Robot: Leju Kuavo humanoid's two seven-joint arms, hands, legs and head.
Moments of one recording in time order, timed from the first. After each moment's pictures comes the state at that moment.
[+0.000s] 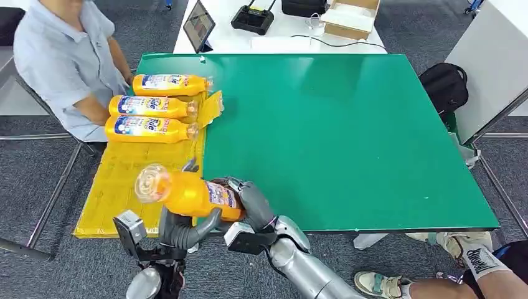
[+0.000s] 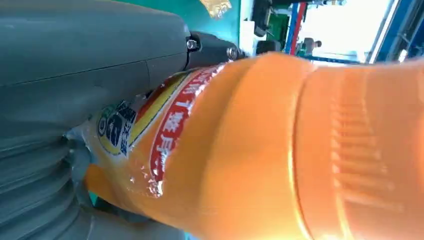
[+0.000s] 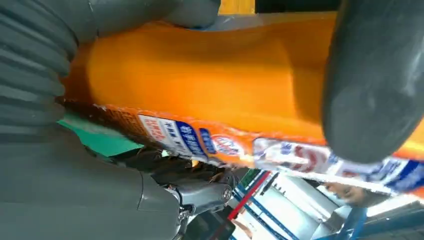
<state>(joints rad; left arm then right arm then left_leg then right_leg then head) 0.01 -0.16 -0.40 -1.48 0.09 -0.02 -0.56 -0.39 0.22 0.64 -0.81 0.30 -0.29 -0.66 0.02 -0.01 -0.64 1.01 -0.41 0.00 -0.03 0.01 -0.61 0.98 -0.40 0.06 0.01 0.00</state>
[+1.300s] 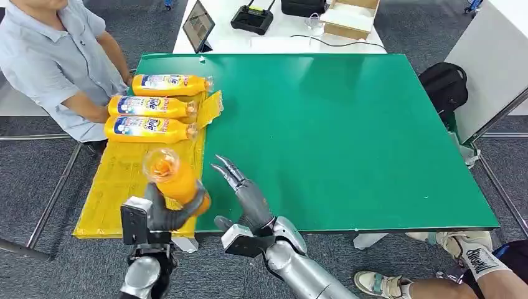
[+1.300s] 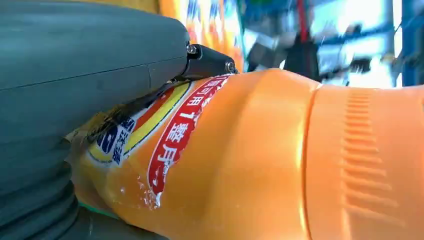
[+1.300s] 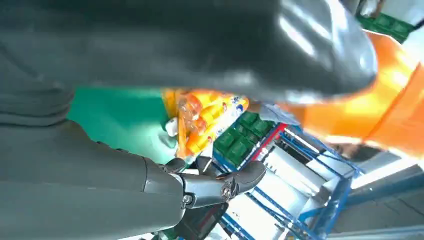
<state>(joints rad) -0.03 -0.15 -0.36 -1.43 -0.10 0.27 -0.51 -0.38 0.22 0.65 -0.86 0.25 -0.39 -0.66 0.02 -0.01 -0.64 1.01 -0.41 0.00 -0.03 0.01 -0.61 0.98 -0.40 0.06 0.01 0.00</state>
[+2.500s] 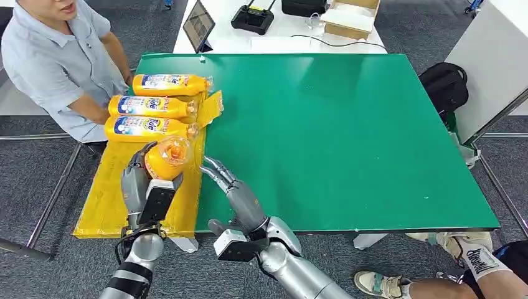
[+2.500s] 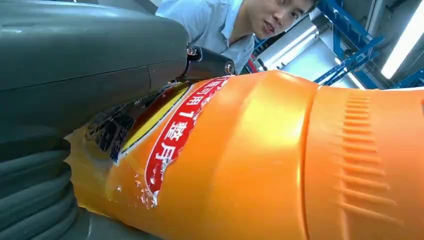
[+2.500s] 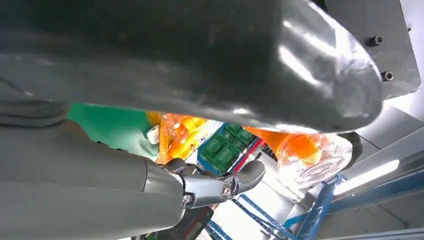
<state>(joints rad) -0.23 -0.15 -0.19 -1.16 -0.60 0.70 -0.54 -0.37 0.24 0.68 -0.92 0.26 -0.37 -0.66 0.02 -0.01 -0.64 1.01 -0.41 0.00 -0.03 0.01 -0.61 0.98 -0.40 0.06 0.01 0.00</state>
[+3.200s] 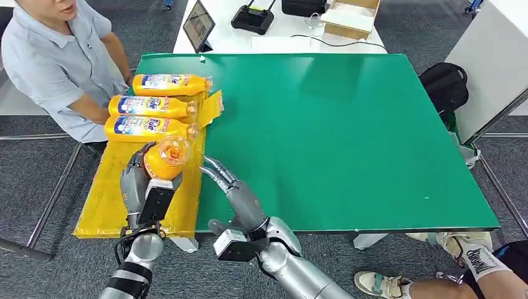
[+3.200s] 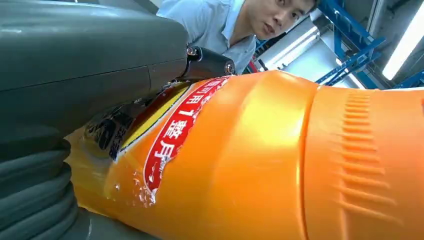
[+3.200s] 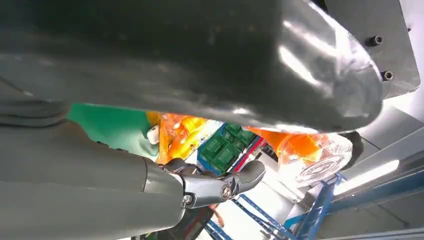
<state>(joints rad) -0.23 -0.15 -0.19 -1.16 -0.60 0.70 -0.54 -0.37 0.24 0.68 -0.92 0.26 -0.37 -0.66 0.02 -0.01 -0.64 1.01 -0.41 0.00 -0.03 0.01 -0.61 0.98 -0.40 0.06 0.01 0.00</state>
